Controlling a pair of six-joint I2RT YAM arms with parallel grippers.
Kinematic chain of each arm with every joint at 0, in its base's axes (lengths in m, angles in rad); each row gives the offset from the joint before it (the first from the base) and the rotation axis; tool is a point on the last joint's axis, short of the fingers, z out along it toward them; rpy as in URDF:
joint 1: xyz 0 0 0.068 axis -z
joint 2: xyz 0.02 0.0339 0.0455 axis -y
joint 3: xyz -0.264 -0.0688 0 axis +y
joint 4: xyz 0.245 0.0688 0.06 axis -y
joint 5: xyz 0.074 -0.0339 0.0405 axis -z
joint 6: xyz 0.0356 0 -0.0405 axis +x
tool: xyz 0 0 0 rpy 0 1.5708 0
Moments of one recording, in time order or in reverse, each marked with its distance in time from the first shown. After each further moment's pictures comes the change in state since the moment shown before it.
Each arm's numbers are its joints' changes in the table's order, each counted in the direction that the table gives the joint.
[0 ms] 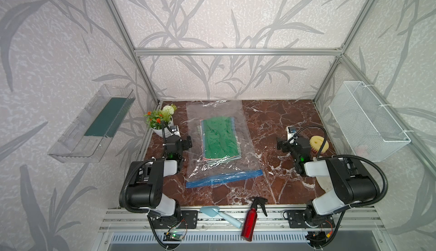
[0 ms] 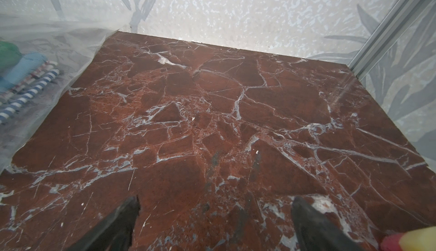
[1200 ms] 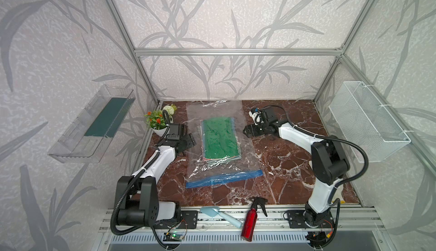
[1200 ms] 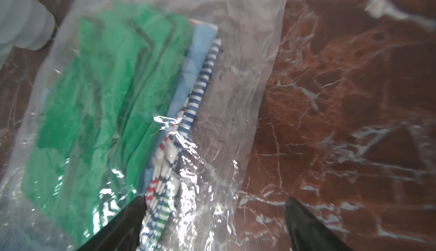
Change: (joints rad) left arm 0.062 0.153 -0.378 -1.049 0.136 -0.444; right arm -0.314 -0.337 -0.980 -1.195 -0.282 0.231
